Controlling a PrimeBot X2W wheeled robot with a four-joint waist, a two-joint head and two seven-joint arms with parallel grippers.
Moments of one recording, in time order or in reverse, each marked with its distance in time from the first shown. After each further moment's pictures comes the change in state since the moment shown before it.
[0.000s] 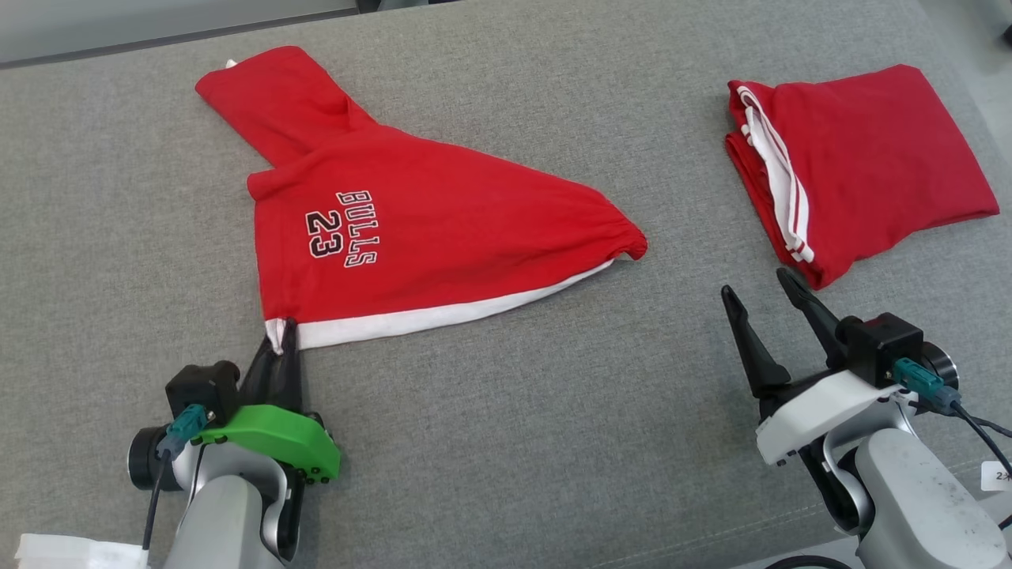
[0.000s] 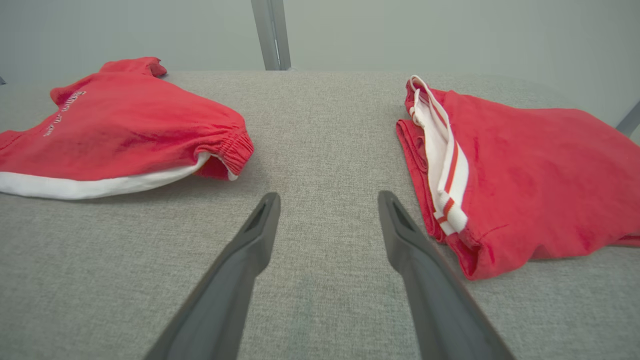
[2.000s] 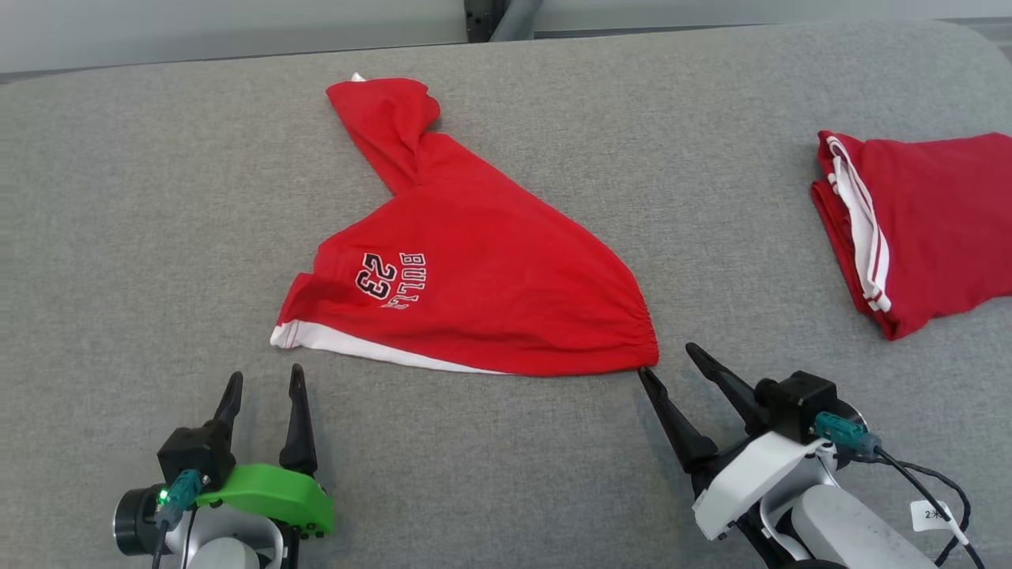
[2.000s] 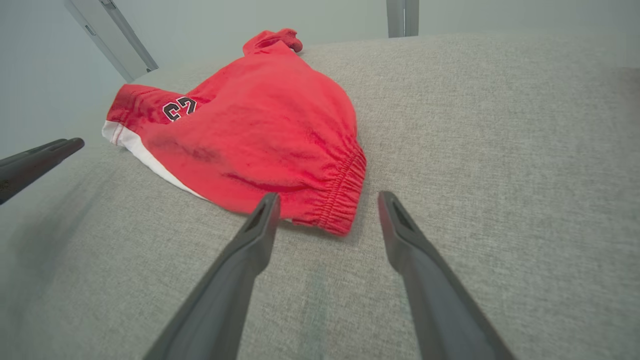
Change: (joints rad) left arm 0.170 0.000 0.017 -0.165 0.030 0.077 0.000; right arm 0.043 0.004 0.232 0.001 0.153 0.000 0.000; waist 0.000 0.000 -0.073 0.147
